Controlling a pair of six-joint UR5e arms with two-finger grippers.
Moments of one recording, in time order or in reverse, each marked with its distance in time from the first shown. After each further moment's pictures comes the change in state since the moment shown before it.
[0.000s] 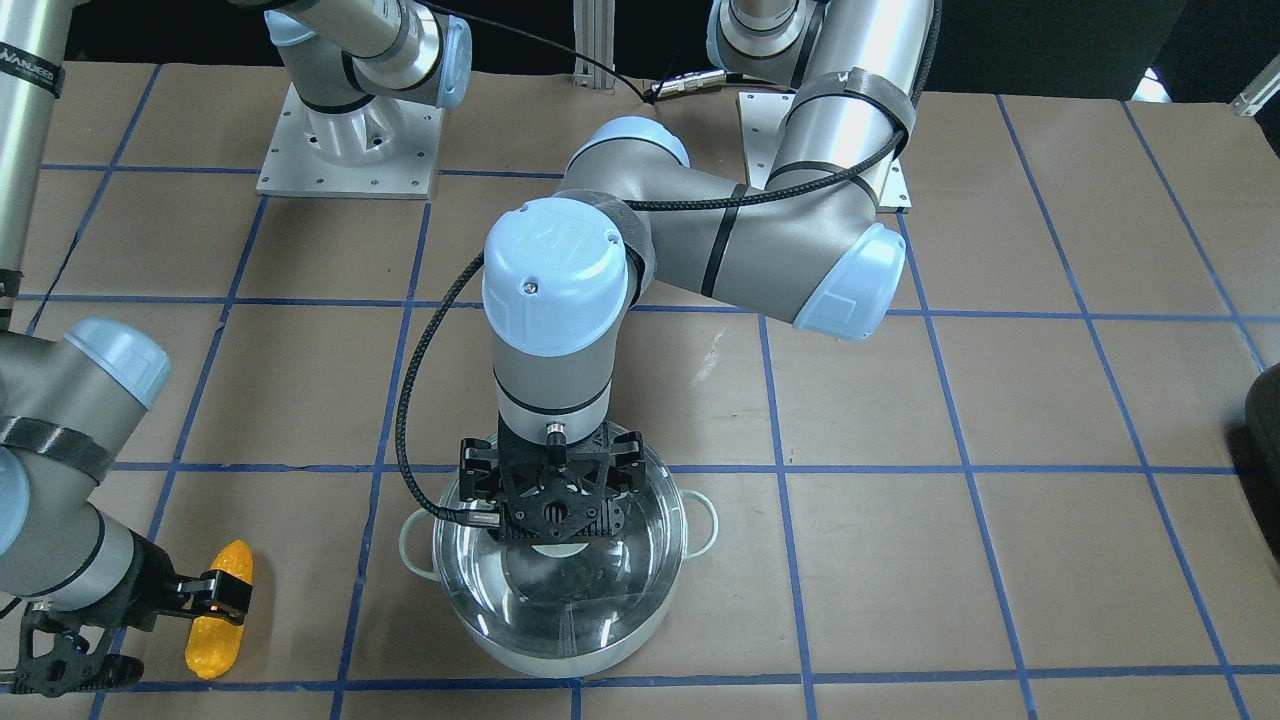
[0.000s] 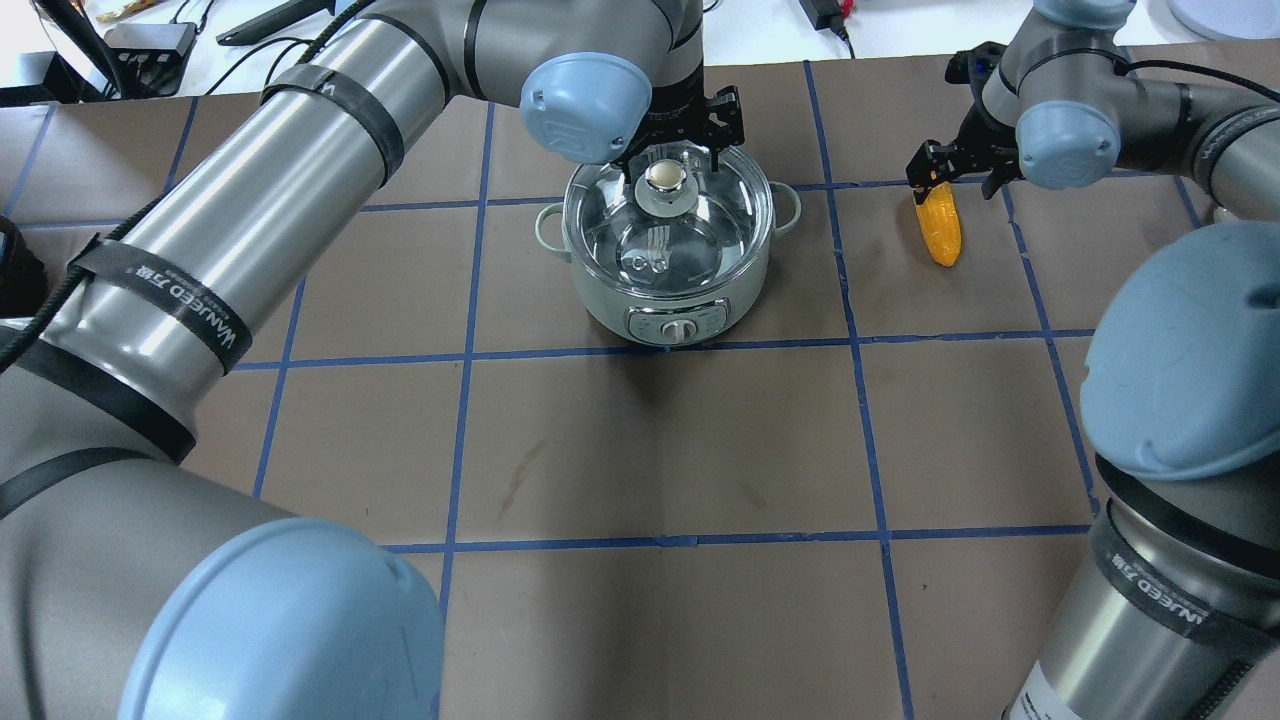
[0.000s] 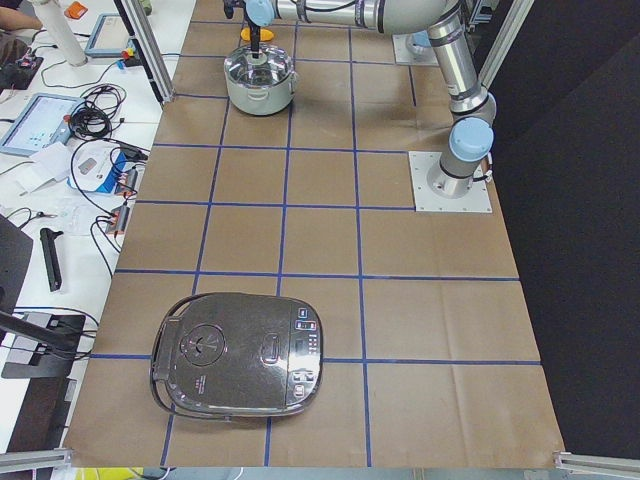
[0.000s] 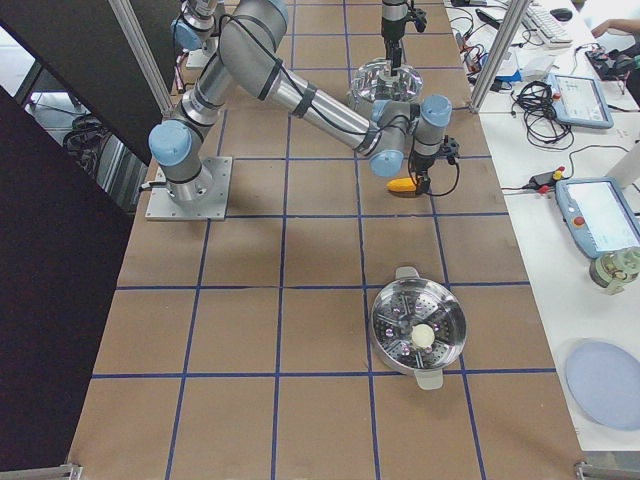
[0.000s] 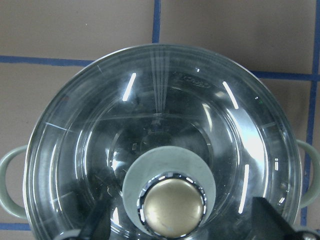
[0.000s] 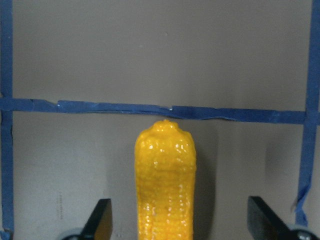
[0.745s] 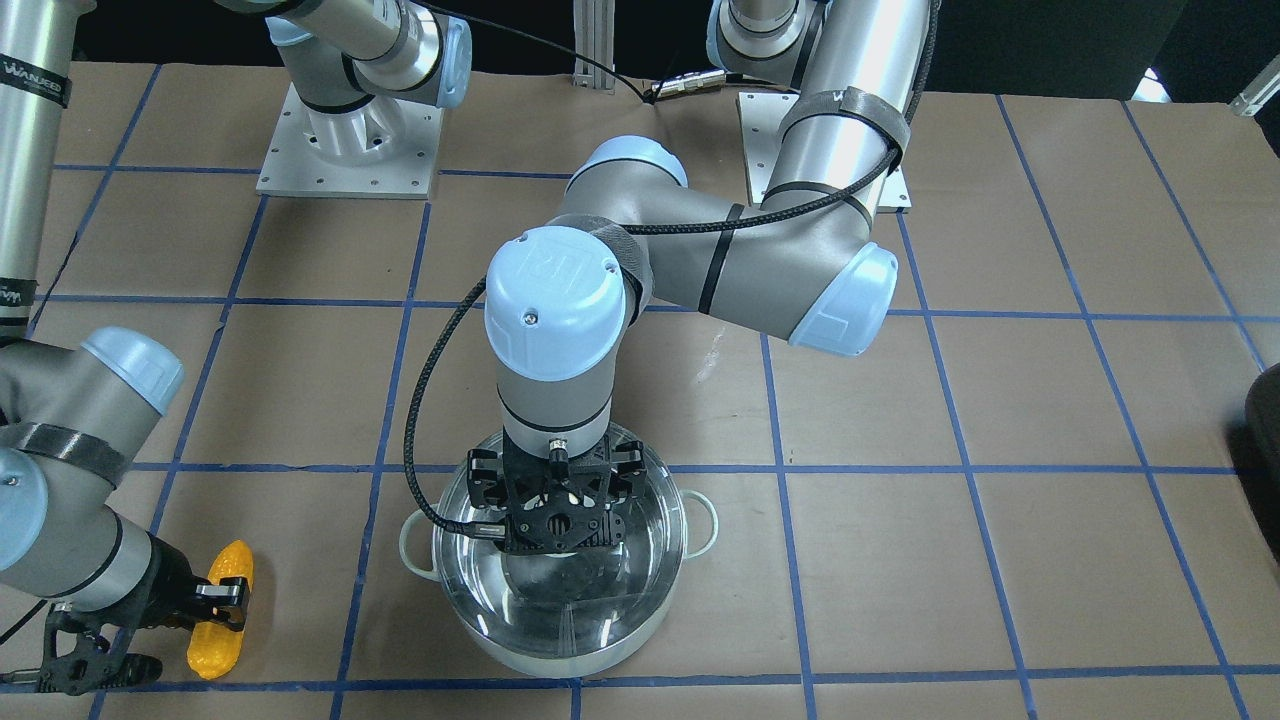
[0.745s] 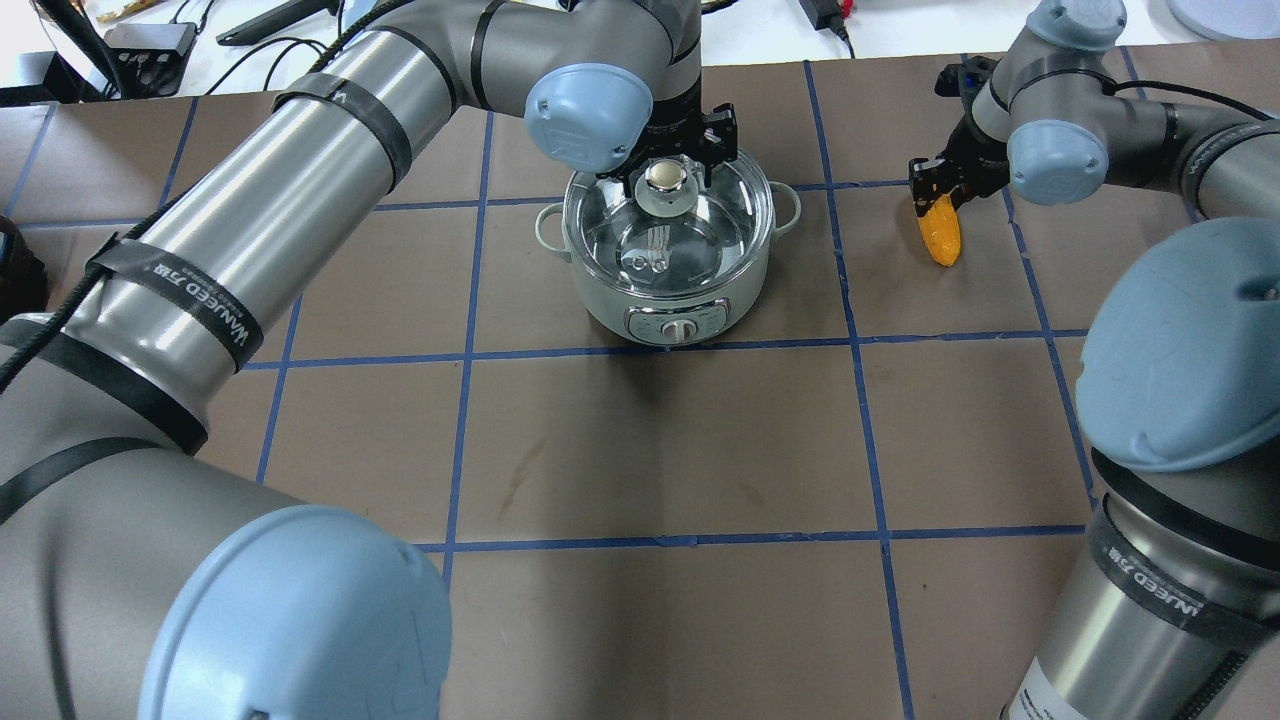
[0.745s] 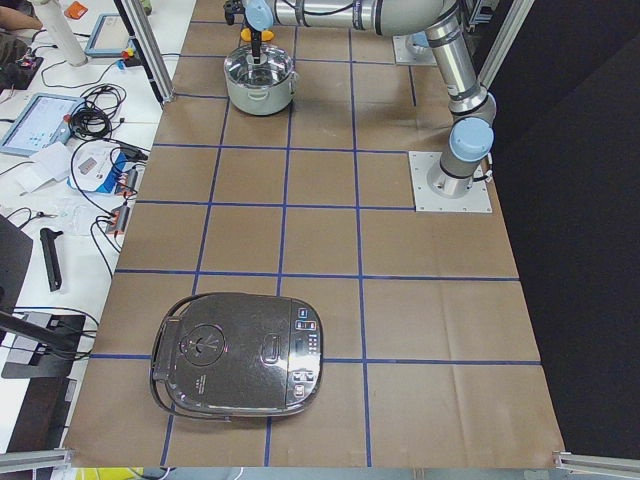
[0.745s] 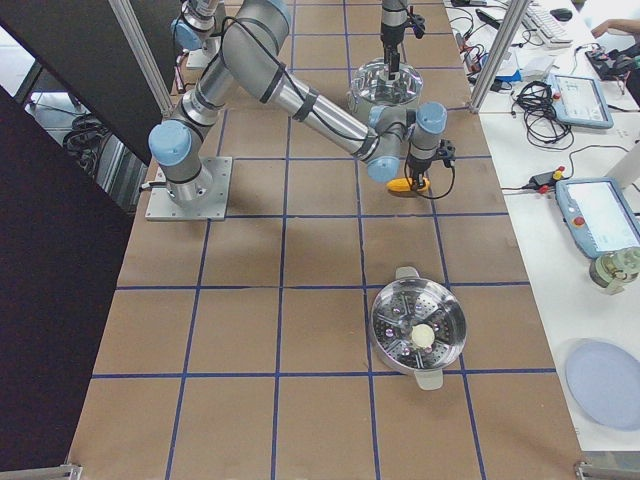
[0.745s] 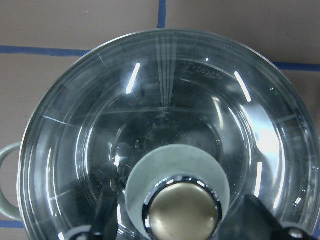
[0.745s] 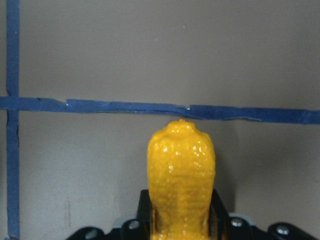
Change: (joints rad) left arm 0.001 -0.016 -0.012 -0.003 0.000 -0.002; right arm 0.000 0.012 0.013 -0.017 0.027 0.006
